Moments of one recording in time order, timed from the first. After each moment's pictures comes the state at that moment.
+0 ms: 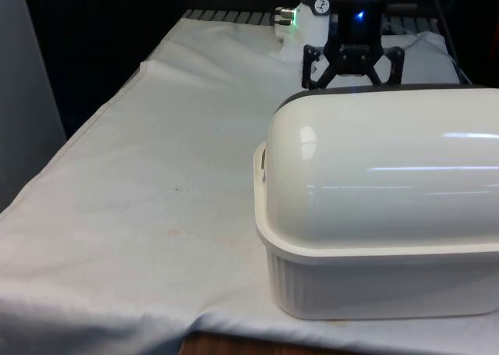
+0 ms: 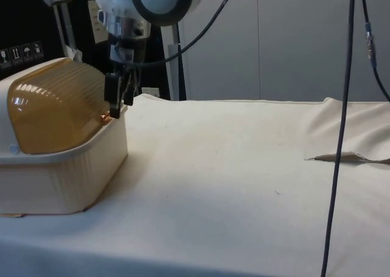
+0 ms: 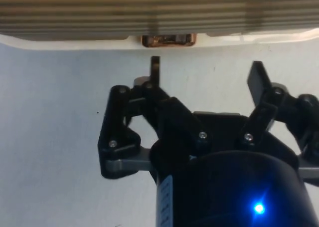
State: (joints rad) arm 0.22 0.34 -0.12 -2.07 0.00 2.70 -0.02
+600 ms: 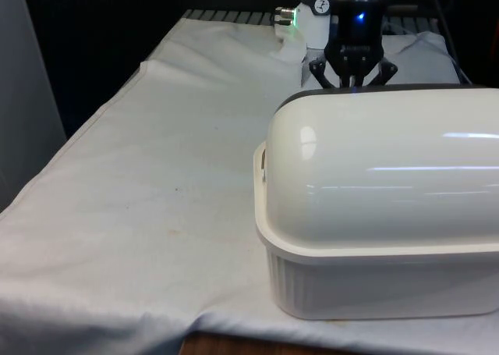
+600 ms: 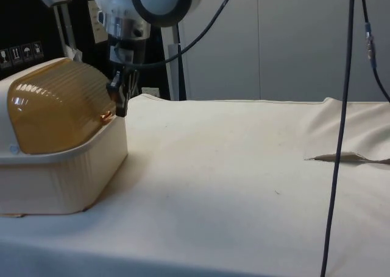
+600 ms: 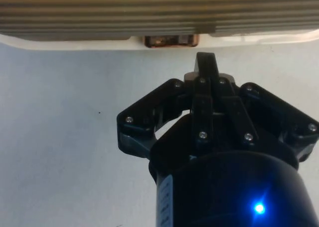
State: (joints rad) arm 0.22 0.34 -0.12 -2.07 0.00 2.70 -0.02
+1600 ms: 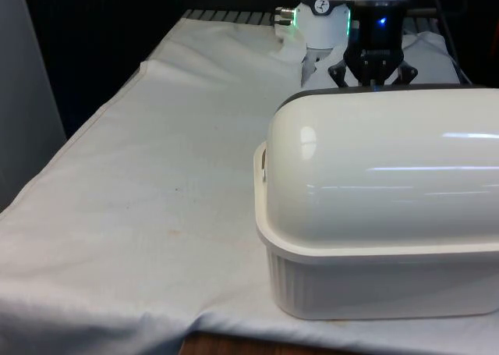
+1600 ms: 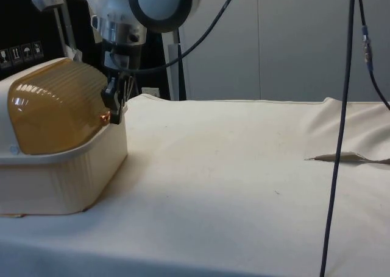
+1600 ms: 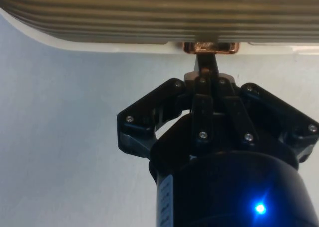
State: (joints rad) arm 0.23 0.35 -0.09 -2.07 0.00 2.72 -0.01
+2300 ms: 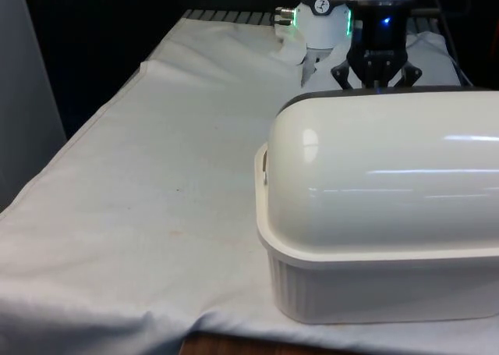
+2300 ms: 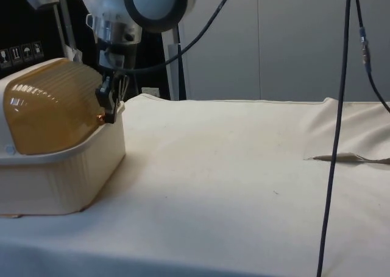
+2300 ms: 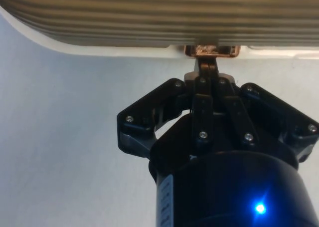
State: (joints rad) arm 0.23 0.37 -0.09 -2.04 0.00 2.71 -0.01
